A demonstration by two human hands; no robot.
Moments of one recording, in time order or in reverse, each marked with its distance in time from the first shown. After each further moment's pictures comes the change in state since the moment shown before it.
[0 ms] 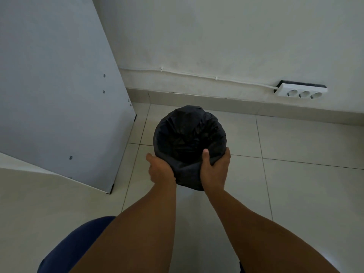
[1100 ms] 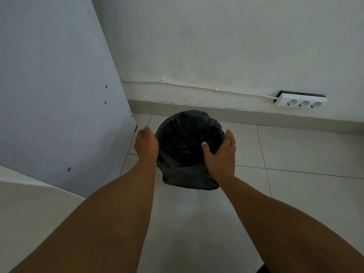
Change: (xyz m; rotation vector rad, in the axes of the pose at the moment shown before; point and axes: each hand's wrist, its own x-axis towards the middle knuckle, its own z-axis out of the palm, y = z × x) left_hand 0.043 0.096 0.034 0.530 -0.081 0.592; right_hand 0.062 -0.026 0.002 -0.344 -0.071 -0.307
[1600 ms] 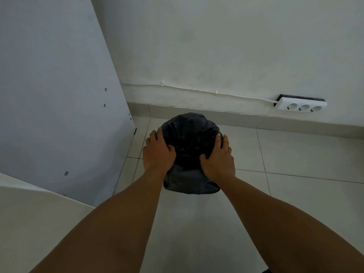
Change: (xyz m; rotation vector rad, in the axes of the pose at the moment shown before) left_hand -0.010 -0.031 0.020 0.798 -0.054 0.562; right_hand 0.012 0.002 0.005 -0.391 -0.188 -0.069
